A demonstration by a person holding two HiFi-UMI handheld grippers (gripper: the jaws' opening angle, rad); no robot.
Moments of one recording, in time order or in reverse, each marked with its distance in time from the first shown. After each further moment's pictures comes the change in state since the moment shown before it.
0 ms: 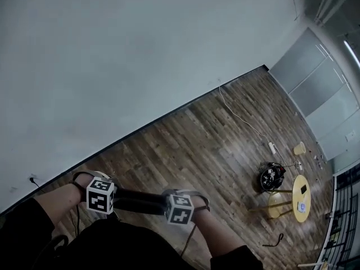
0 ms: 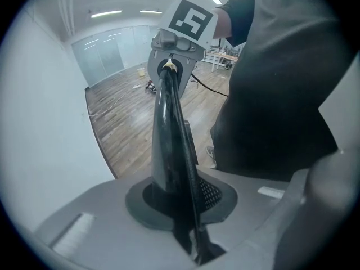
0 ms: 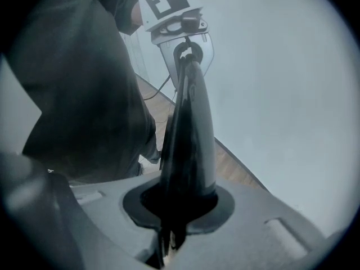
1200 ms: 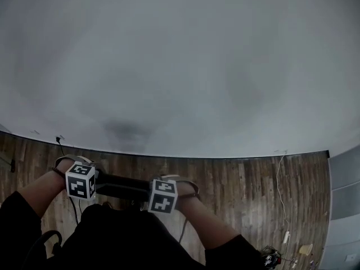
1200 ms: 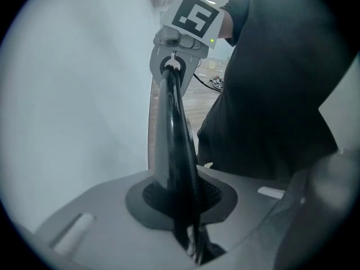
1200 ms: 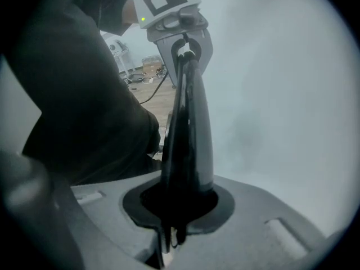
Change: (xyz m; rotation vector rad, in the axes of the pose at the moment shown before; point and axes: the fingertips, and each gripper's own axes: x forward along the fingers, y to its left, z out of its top) left arm -0.070 0.073 -0.197 -0.690 0.045 0.241; right arm 0.082 -0.185 0.208 -0.655 -0.001 0.228
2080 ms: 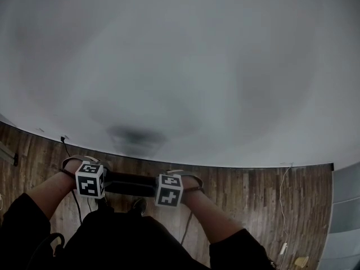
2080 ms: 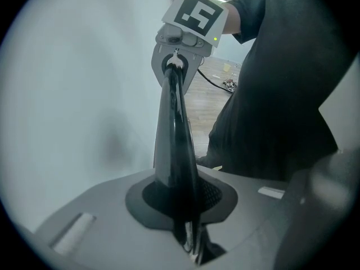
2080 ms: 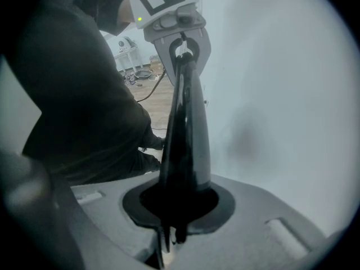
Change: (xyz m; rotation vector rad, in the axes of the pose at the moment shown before) left arm 0.012 0.053 -0.011 -0.142 0.018 0.029; right arm 0.014 -0.068 -0.005 -0.091 0.003 0.054
